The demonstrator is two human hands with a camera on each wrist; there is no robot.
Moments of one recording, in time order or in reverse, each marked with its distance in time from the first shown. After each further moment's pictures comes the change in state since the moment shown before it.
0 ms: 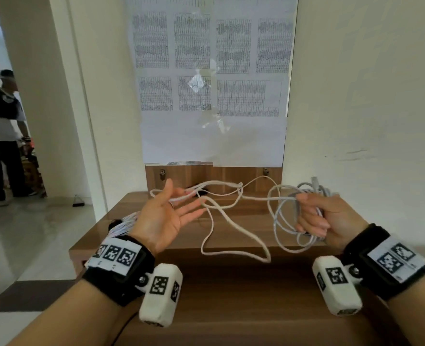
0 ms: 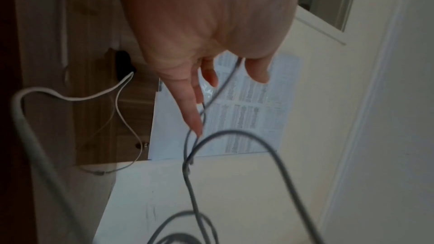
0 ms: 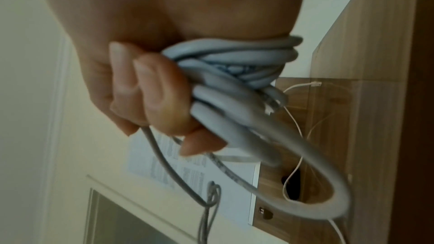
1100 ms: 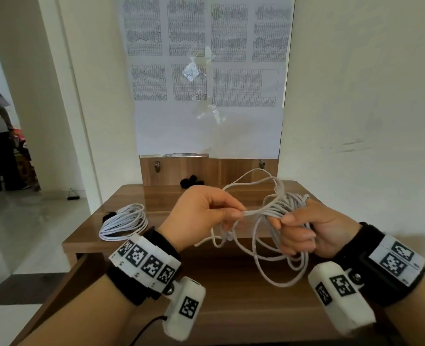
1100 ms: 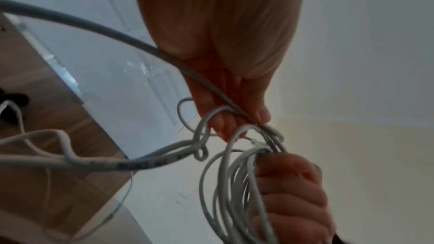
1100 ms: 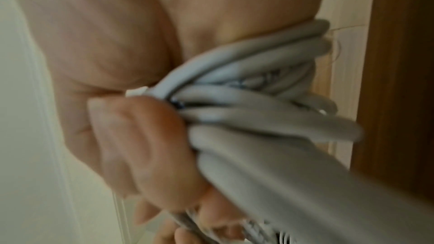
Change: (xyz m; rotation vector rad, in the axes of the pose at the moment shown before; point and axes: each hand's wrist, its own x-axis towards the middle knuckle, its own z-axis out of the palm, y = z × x) left_hand -0.027 -0.024 0.049 1.109 -0.502 0.483; right_hand -0.016 0.001 0.028 0.122 -0.511 0.292
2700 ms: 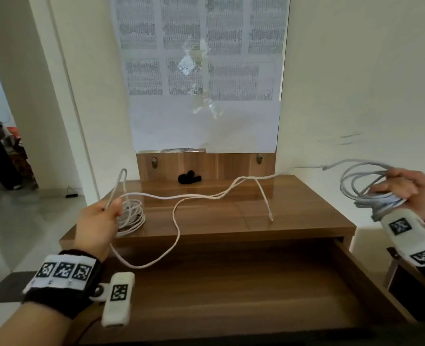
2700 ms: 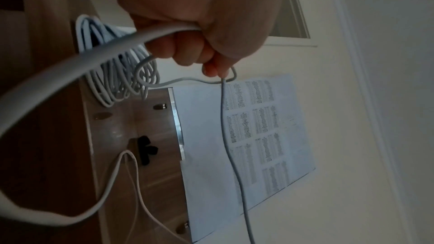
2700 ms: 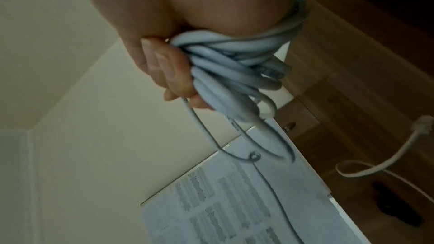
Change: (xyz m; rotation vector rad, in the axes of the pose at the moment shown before) left_hand -0.069 -0.125 -0.093 -0.054 0.866 -0.570; right_hand -0.132 -0.020 -0.133 0.395 0.858 -0.512
